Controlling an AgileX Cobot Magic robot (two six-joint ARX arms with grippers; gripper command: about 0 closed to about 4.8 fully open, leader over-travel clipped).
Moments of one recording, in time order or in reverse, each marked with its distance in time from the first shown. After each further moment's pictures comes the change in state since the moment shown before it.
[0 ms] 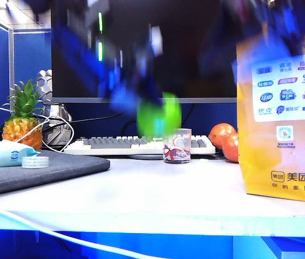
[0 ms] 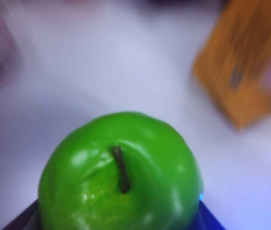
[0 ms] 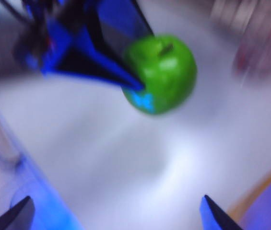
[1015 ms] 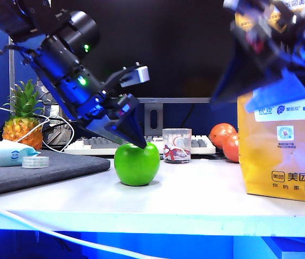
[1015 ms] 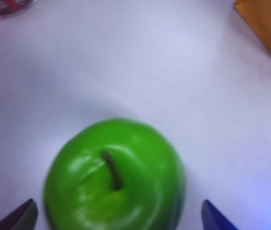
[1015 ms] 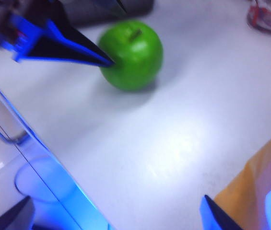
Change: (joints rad) left arm 0.007 -0.031 -0.245 0.153 -0.120 0.020; right arm 0.000 -0.004 -0.139 0.026 0.003 0.007
